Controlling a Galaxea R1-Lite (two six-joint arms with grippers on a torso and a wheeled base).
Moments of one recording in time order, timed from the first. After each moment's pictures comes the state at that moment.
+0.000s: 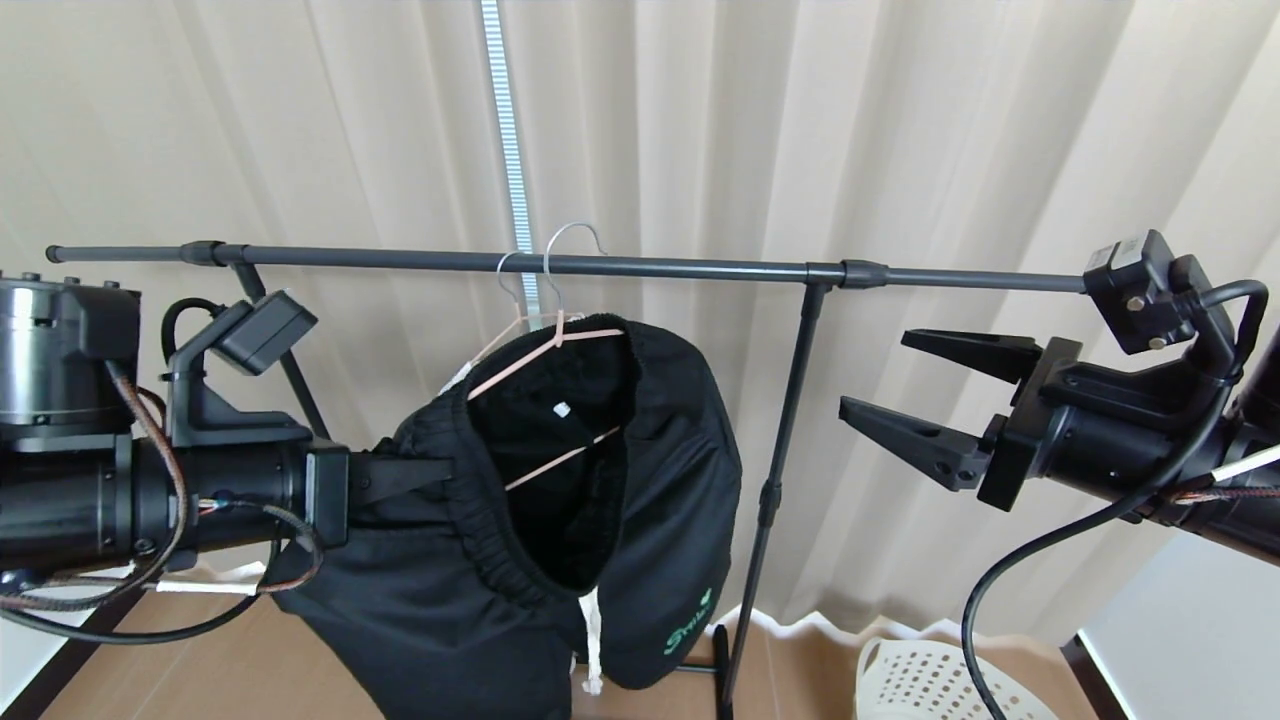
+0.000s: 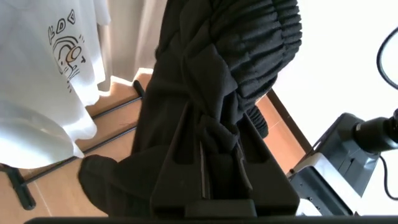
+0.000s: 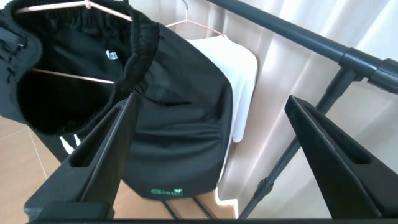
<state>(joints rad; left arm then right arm) -0.24 1.41 -0.77 -0.14 -0.51 -0.11 0.40 1.45 -0.62 -0.74 0.36 -0.09</state>
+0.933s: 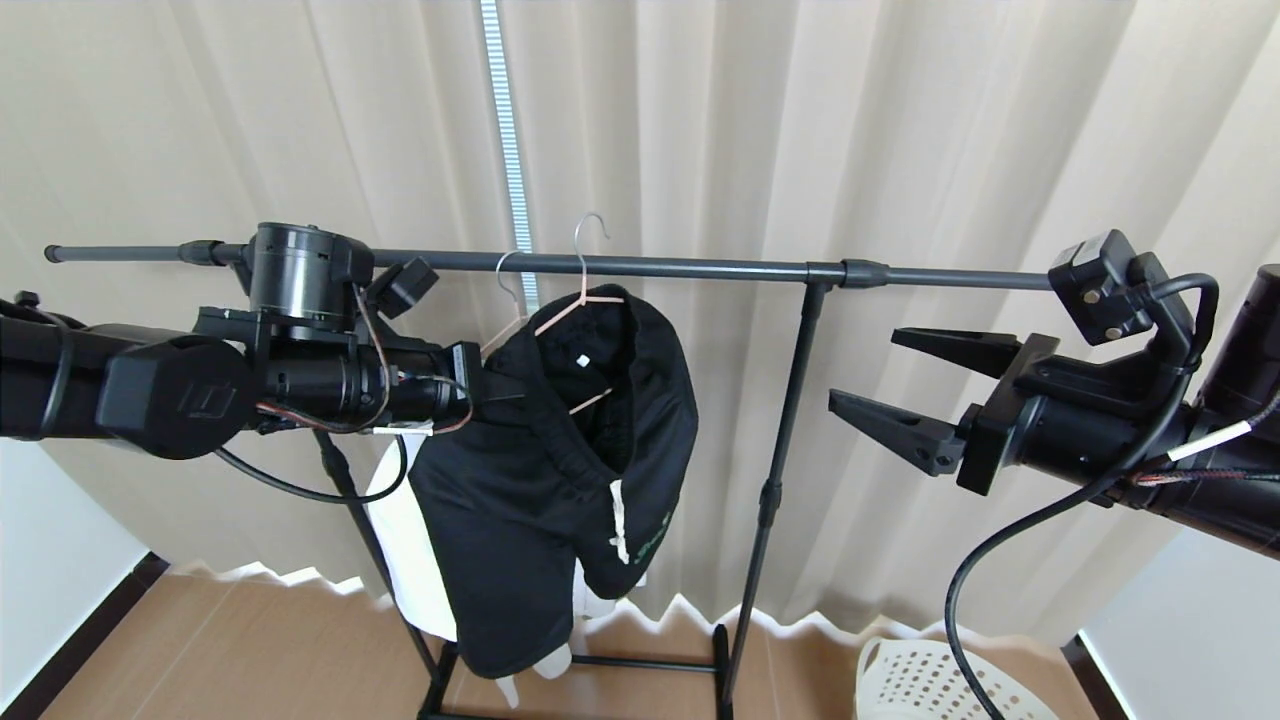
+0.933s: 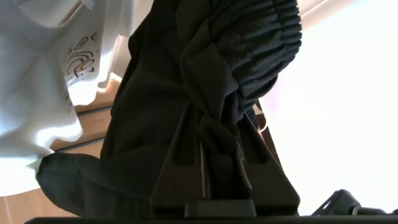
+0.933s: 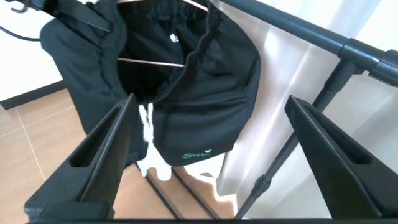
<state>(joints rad) -0.24 1.84 -1.17 -0.14 -0.44 -0.33 0.38 1.50 -0.65 -0.75 0.36 -0.09</state>
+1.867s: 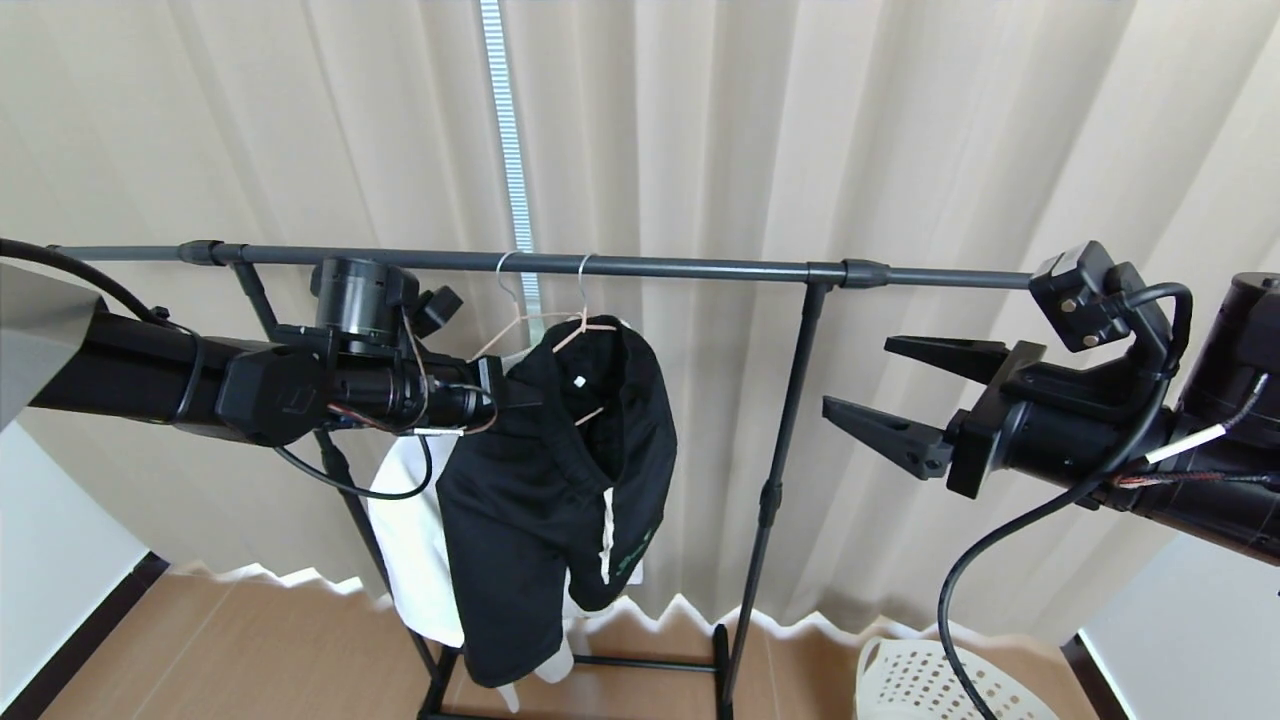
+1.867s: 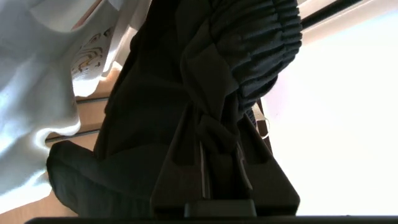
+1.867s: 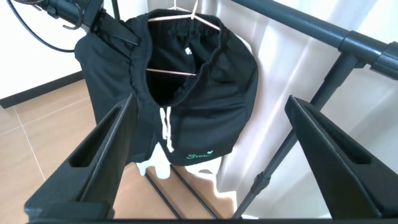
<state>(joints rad) -0.22 2.00 -1.26 -0.15 -0.44 -0.36 0.38 1.53 -0.65 -0.75 0.36 -0.09</state>
